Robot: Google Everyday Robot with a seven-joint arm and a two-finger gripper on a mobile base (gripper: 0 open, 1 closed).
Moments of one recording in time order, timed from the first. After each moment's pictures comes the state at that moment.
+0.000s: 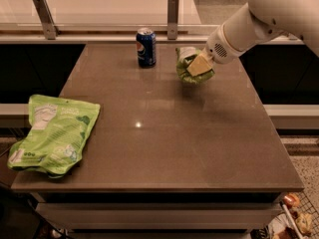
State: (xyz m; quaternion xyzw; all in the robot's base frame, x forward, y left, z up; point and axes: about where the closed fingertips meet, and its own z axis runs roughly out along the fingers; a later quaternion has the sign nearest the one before) arm 0.652 -0.112 0.898 -0.43 0.84 0.10 0.32
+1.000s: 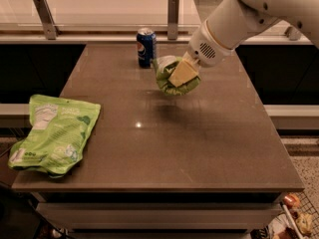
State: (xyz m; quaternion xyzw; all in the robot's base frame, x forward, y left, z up) arm 0.577 -0.057 0.919 -0.50 0.81 0.15 0.26
